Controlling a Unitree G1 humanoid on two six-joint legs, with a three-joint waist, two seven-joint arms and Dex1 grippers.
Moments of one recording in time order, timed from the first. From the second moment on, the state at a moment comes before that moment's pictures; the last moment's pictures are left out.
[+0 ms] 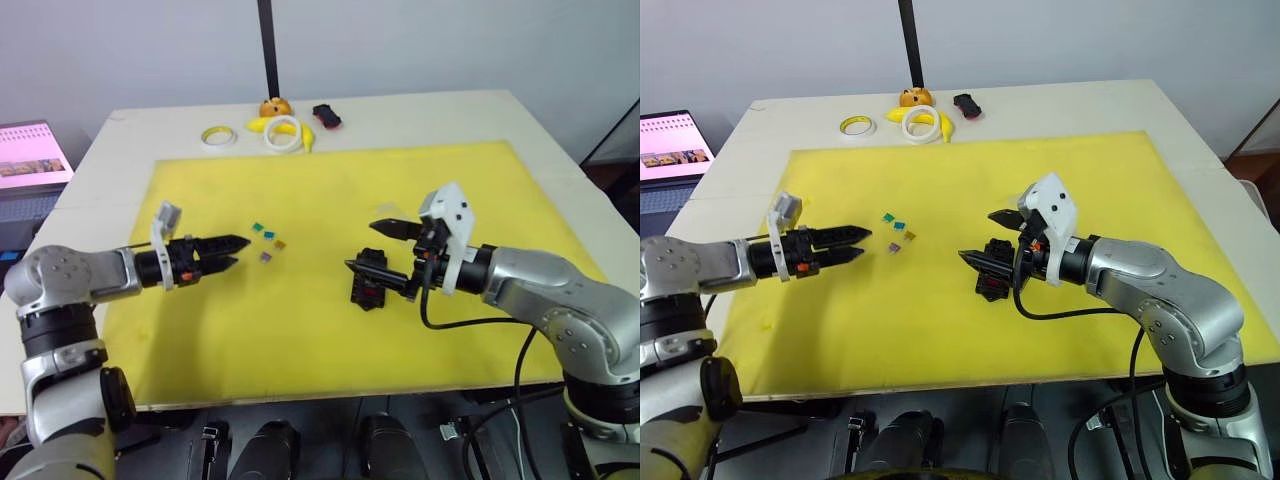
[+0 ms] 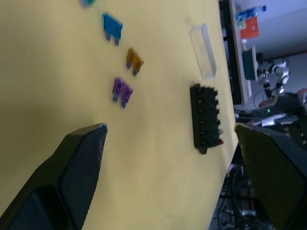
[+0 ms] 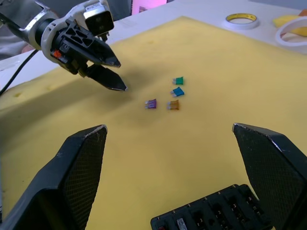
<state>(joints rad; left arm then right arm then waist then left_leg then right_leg) -0.69 0.59 0.50 0.32 -0.85 1.61 -0.64 -0.44 -0.67 -0.06 -0.59 0.79 0.97 0.55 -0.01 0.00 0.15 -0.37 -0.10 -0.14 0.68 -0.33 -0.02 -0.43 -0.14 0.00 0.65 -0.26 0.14</state>
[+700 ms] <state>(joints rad) -0.86 0.45 0.64 0.72 -0.78 1.36 -0.43 -0.52 -0.65 0.01 -0.52 0.69 0.91 0.55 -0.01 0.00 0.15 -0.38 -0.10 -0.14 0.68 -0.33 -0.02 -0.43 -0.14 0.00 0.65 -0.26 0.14</state>
